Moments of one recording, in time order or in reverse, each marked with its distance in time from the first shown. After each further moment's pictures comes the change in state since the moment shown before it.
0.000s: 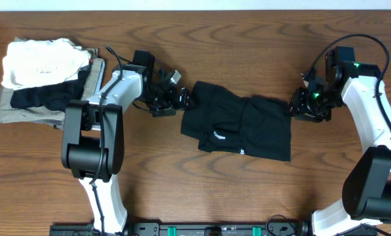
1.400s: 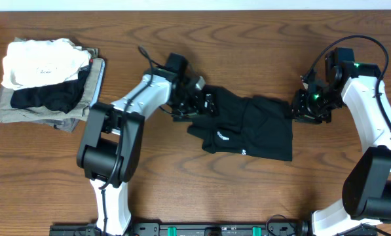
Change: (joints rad) left arm -0.169 -0.001 0.015 0.050 -0.099 -0.214; right arm 0.000 0.000 0.000 -0.036 0.001 -0.018
